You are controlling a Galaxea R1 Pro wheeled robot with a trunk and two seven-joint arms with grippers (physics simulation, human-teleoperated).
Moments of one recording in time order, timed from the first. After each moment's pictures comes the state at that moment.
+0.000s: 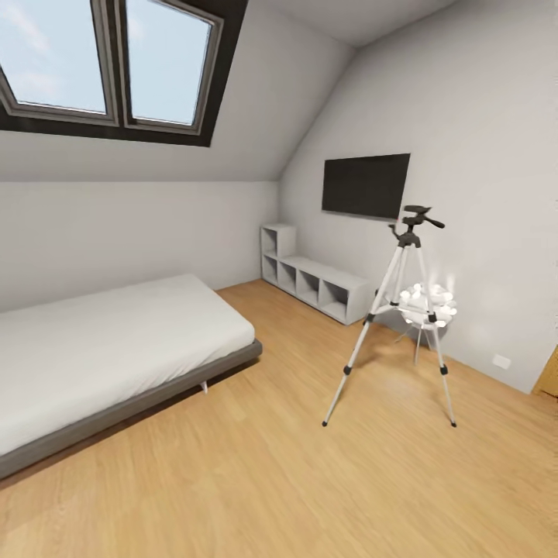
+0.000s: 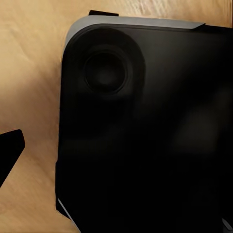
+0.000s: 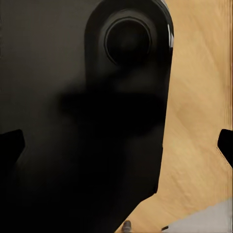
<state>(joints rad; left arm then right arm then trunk) 0.01 -0.01 0.01 -0.07 0.11 -0.02 0.00 0.00 0.00 0.01 0.00 0.01 -0.02 0.00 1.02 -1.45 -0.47</state>
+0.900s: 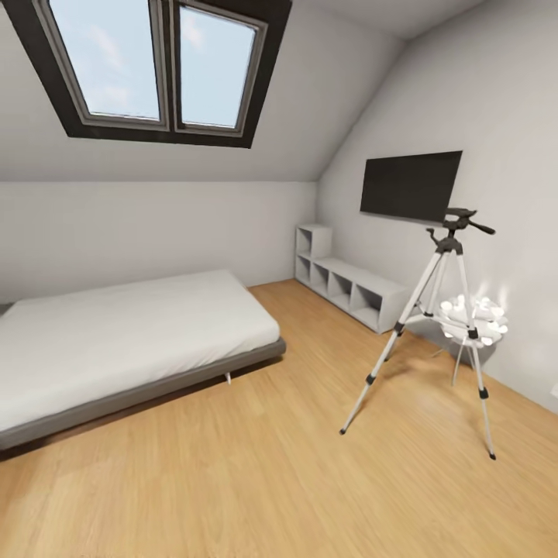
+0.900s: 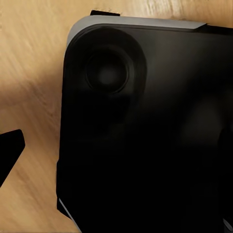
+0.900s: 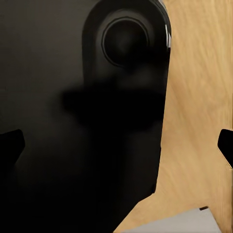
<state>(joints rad) 0.01 -0.01 0.01 -0.07 0.11 -0.02 0.00 0.00 0.00 0.01 0.00 0.01 -0.02 0.00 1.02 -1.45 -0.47</state>
